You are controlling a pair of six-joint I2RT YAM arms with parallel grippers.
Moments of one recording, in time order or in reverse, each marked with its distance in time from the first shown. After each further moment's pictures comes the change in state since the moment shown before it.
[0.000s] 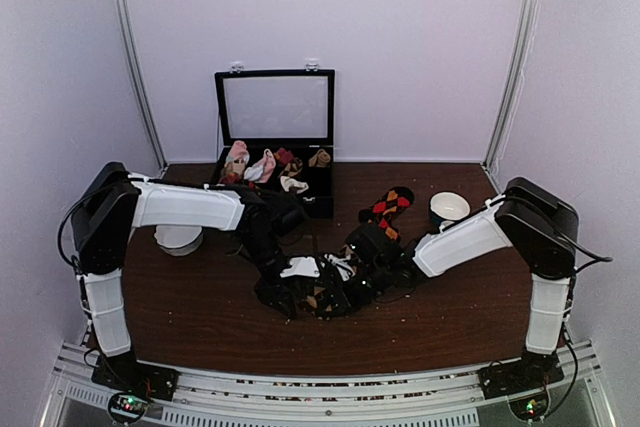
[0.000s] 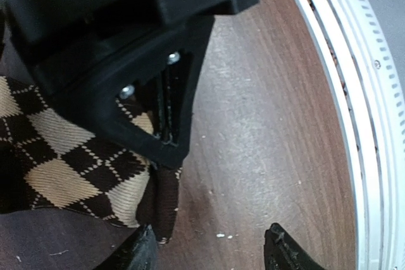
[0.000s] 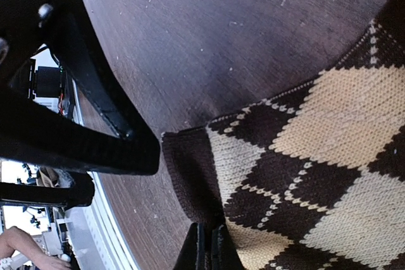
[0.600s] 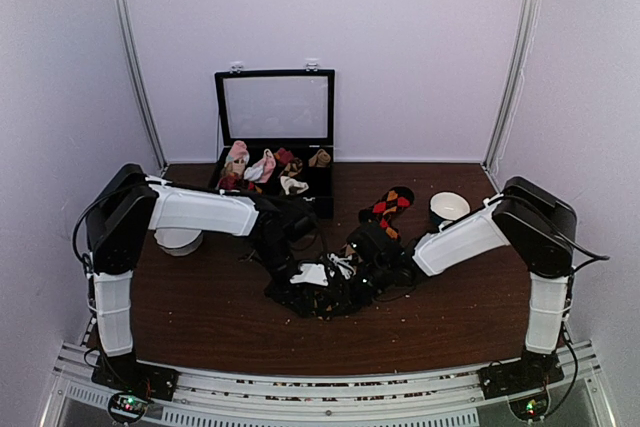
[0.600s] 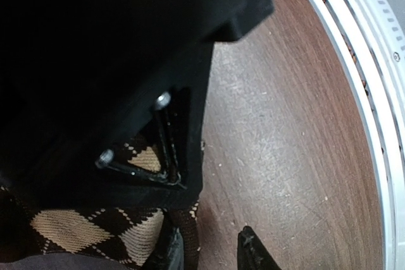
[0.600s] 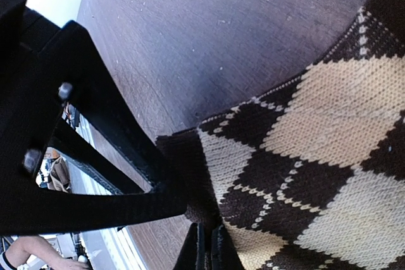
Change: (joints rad) left arm -0.034 0.079 0.048 0.041 -0.032 0.058; right arm -0.016 0.012 0.002 0.008 -0.037 0.048
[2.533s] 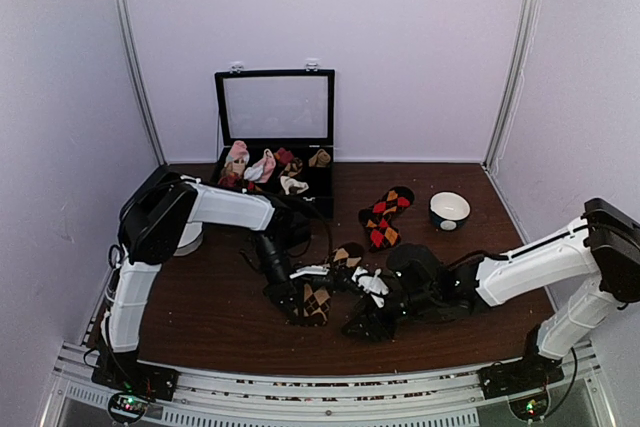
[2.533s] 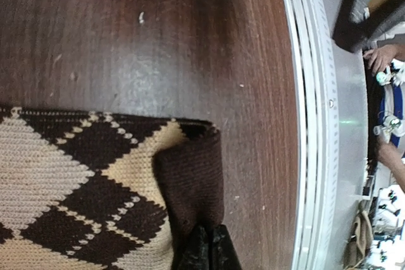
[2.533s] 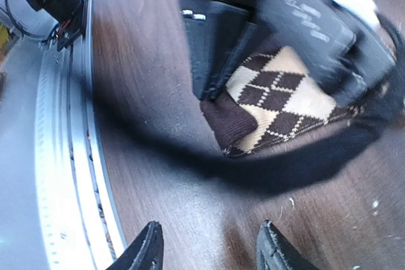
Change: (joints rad) left arm 0.088 0.233 0.171 -0.342 0.272 -0.178; right arm 0.155 -0.446 -0.377 0.091 0.297 -0.414
